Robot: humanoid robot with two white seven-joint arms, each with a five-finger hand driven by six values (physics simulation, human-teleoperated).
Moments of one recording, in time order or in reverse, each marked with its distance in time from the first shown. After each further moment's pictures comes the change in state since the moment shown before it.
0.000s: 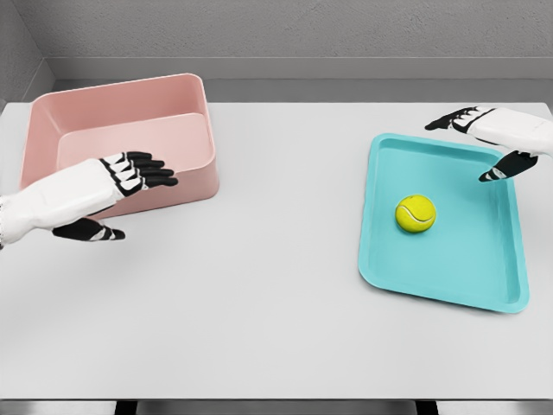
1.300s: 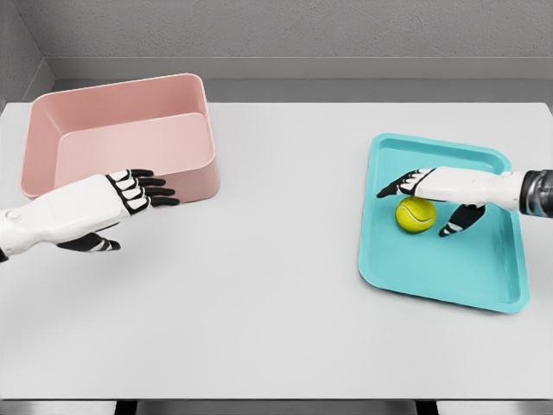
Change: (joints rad) left arm 0.023 0.001 -0.007 0.000 -0.114 0.000 -0.002; right arm 0.008 0.035 0.171 -0.125 -0.038 0.039 0.100
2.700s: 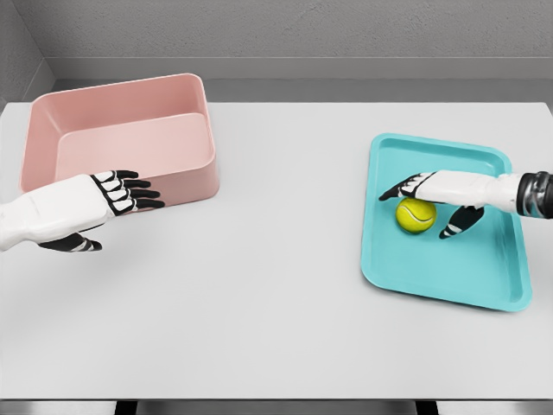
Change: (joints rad) left arm -0.005 0.082 -0.014 -0.001 0.008 0.000 0.002; right arm -0.005 0.021 0.013 0.049 0.002 0.002 0.010
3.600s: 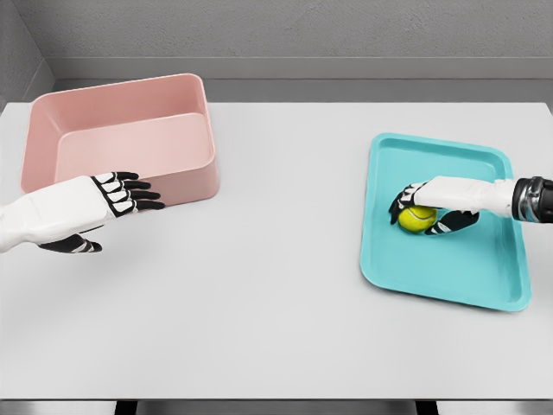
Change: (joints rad) left arm 0.002 0.000 -0.001 0.000 -0.001 0.000 0.000; right arm 0.002 0.011 0.022 0.015 -0.004 0.004 -0.002
